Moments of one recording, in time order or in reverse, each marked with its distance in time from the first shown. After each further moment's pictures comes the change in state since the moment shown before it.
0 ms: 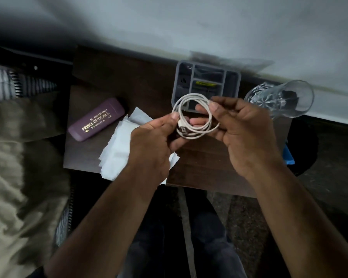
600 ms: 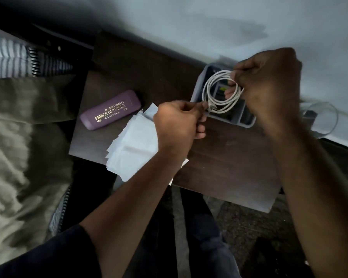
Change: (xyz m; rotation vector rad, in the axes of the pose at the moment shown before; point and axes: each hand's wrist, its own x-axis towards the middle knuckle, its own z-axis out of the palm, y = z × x) left_hand 0.030 0.009 0.020 0.336 0.135 0.248; right_hand 0.080 -0.046 0.029 -0.873 0.137 -0.444
